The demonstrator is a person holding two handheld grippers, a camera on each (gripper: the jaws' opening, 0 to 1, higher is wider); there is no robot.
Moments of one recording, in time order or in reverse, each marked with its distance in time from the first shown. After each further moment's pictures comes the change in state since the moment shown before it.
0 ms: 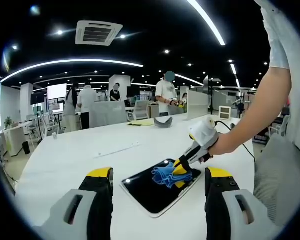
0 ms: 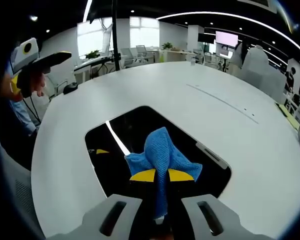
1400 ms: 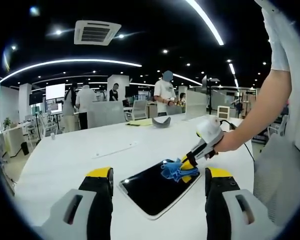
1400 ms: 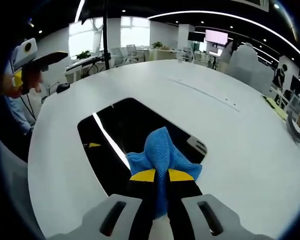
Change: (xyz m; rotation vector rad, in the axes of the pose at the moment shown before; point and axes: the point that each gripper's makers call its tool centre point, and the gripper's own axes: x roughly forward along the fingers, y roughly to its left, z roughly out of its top) left arm 0.007 -0.004 0.001 0.003 0.003 -0.013; right arm -0.029 -0.029 -0.027 0.033 0.011 -0.080
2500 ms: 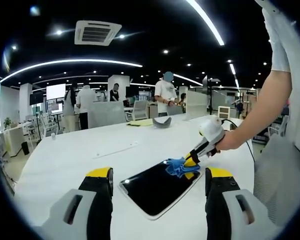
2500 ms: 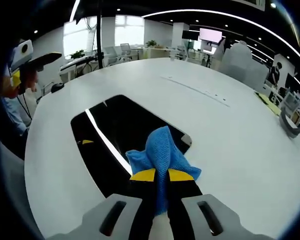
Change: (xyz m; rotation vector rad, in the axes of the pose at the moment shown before) left arm -0.001 0.000 0.000 -0.003 -0.004 0.004; right arm -0.013 -0.019 -0.013 0.016 0.016 -0.052
